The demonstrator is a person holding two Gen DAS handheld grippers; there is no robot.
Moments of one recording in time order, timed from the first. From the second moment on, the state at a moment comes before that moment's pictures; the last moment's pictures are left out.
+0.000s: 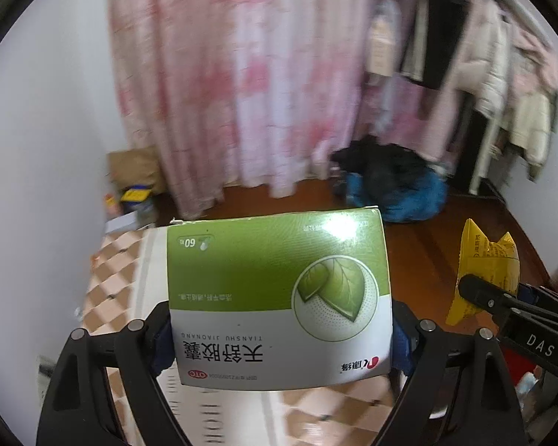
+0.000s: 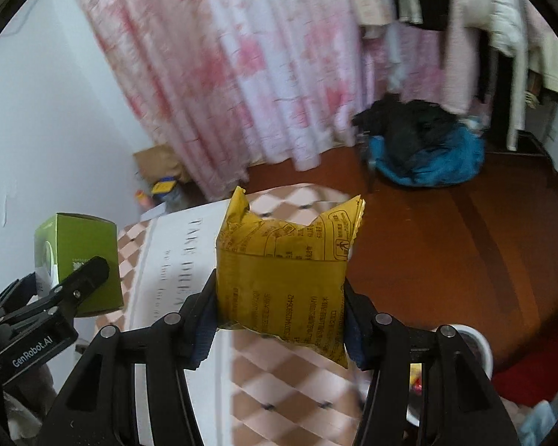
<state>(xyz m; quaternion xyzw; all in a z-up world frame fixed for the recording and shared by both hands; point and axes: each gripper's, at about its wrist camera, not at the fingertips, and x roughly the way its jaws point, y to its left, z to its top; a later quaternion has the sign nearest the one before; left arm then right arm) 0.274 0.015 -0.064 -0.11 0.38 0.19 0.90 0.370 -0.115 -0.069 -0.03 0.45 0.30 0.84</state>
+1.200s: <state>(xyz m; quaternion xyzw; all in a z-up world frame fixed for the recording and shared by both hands) 0.452 -0.265 -0.293 -0.05 0.60 -0.04 0.80 0.479 -0.470 -0.353 0.05 0.65 0.06 0.76</state>
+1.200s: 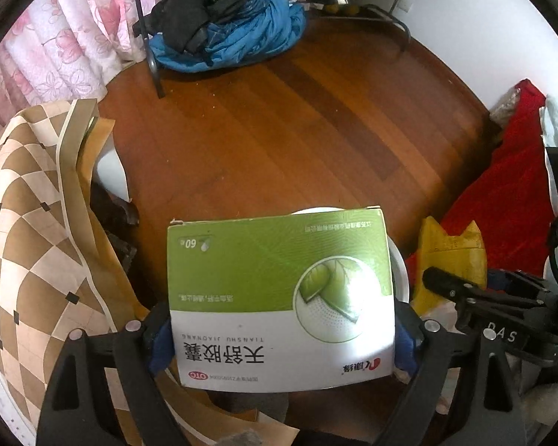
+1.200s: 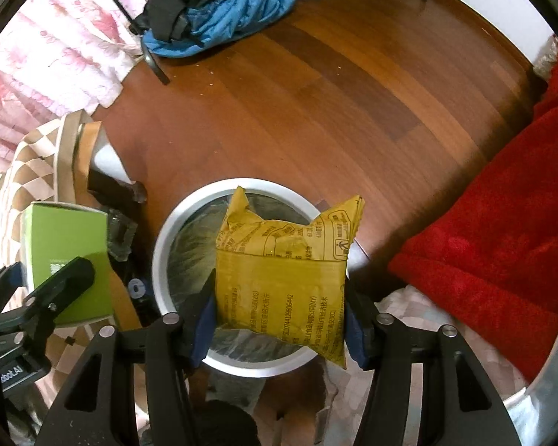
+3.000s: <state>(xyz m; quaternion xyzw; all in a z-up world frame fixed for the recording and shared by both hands) 0.243 -0.179 0.007 -0.12 0.46 -0.08 0.88 0.270 -0.415 0.018 0.09 0.52 0.22 0.82</state>
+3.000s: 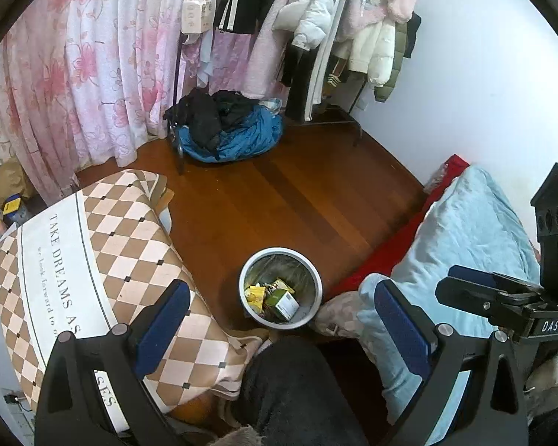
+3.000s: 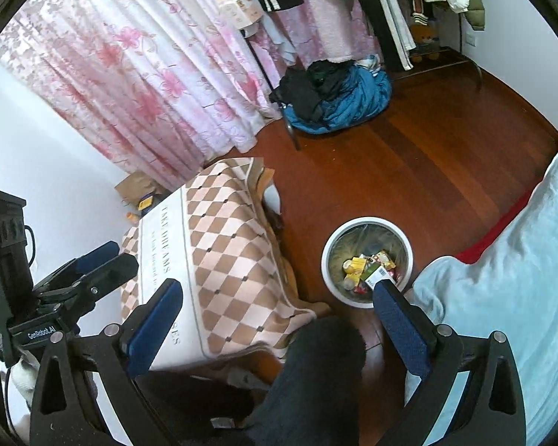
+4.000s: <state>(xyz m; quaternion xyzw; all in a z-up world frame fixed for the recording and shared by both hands) 0.218 -0.175 0.005 -0.15 0.46 -0.10 0.87 0.247 -0.427 0.016 0.09 0.54 0.26 0.80</state>
